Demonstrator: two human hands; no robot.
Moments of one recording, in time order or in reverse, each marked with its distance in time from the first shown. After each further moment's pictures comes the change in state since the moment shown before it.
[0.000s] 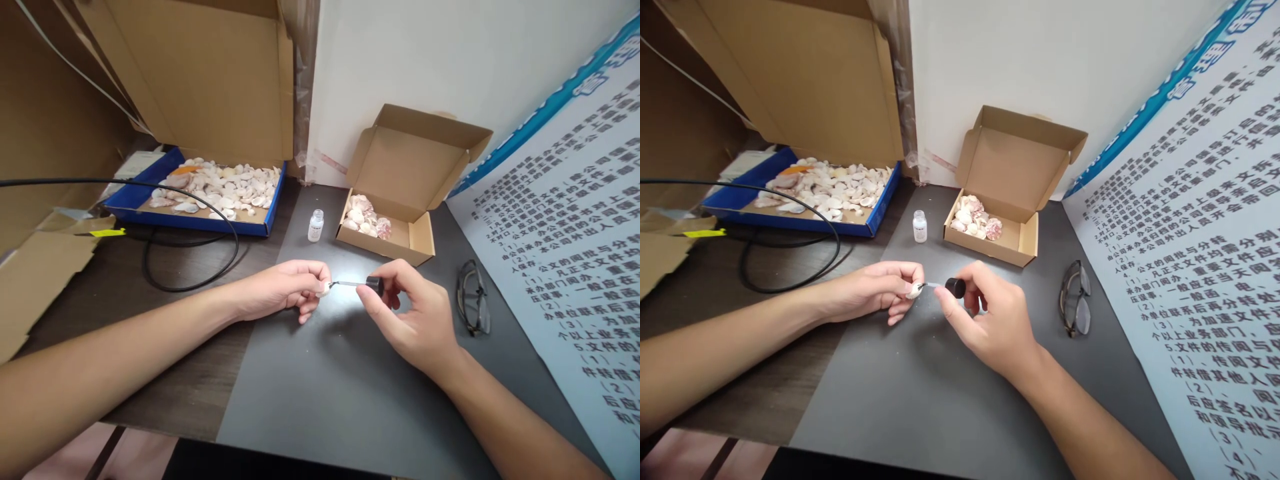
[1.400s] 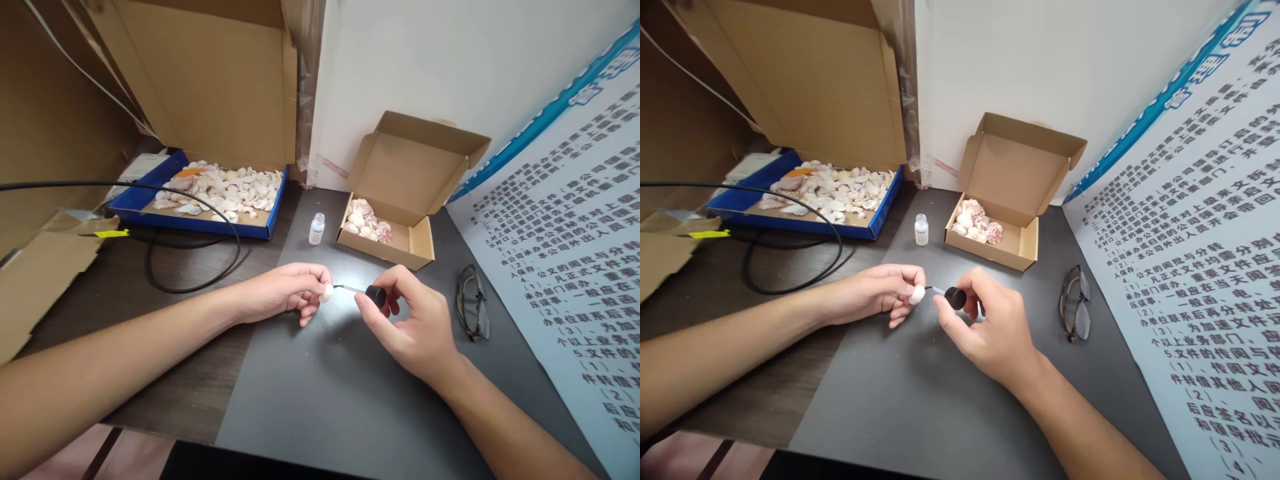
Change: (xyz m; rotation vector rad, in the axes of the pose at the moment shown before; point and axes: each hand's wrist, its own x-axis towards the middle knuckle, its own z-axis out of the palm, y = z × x) left_hand 0.000 0.000 0.000 -0.003 0.000 -0.004; right_hand 0.001 -0.005 -0.001 -0.011 0.001 -0.030
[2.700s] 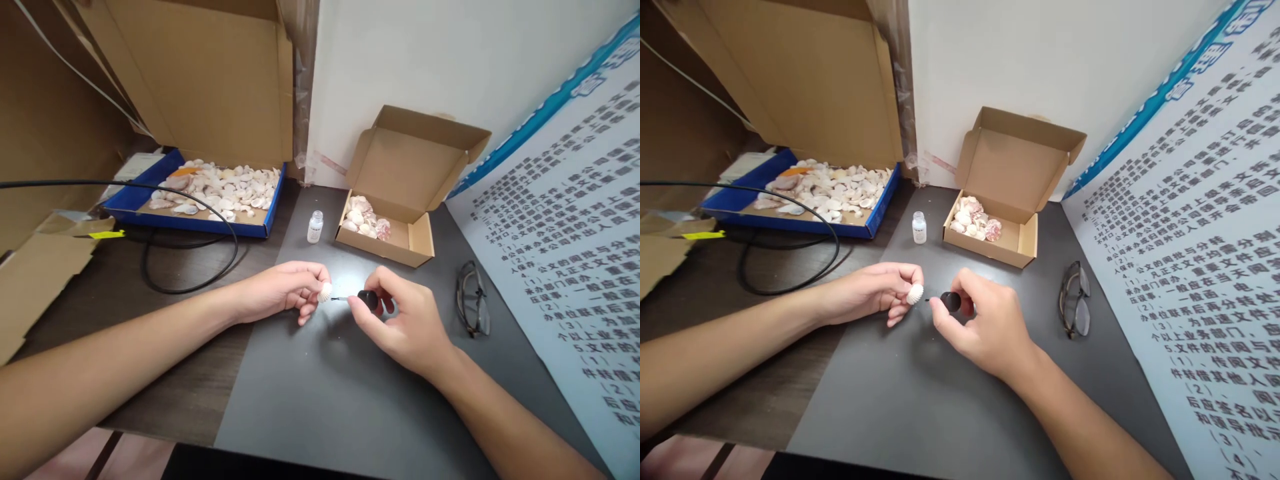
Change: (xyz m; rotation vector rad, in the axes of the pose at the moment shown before) left_hand 0.001 -0.001 -0.001 -0.019 0.015 -0.005; right_hand -0.001 0.005 0.002 -0.025 -0.100 0.004
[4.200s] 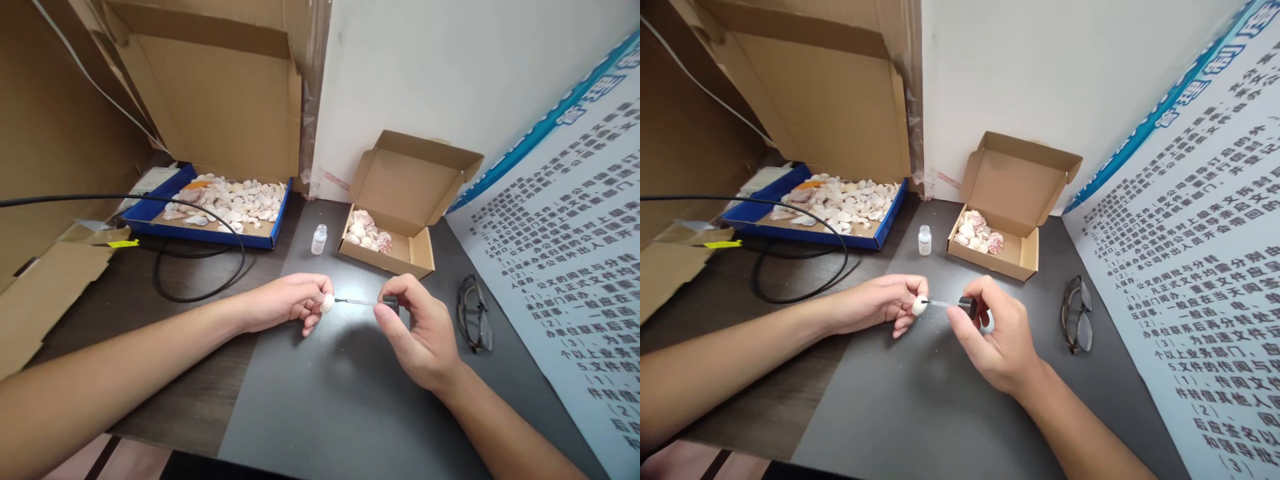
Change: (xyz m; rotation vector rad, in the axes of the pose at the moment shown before) left_hand 0.000 0.001 0.001 -0.001 0.003 -0.015; right_hand 0.000 0.002 -0.003 0.156 0.065 0.012
